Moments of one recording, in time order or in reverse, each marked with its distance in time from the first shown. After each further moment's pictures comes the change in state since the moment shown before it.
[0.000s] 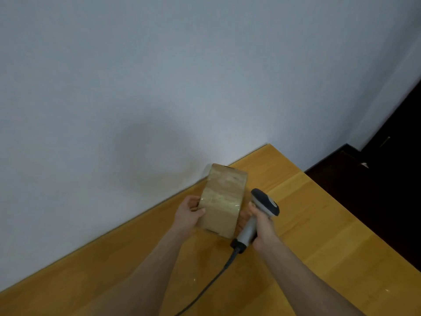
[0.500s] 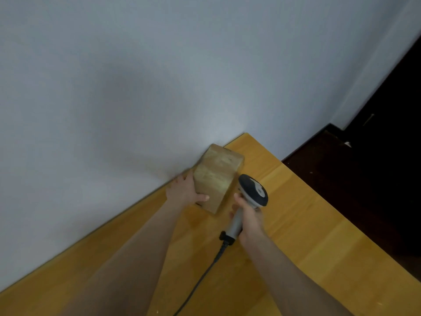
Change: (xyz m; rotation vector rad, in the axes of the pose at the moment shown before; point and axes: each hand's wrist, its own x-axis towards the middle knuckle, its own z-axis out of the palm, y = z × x) left_hand 0.128 0.041 0.082 0.985 -0.203 0.142; right_hand 0.089 -0.029 -0.014 0.075 0.124 -0.074
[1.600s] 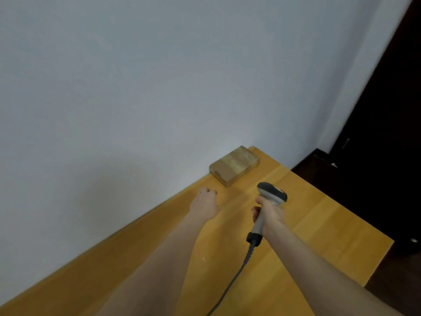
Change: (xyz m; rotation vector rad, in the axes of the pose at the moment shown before) left_hand -0.224 -0.038 -0.027 -0.003 0.169 0.207; right_hand -0.190 0.025 -0.031 -0.140 0.101 -0.104
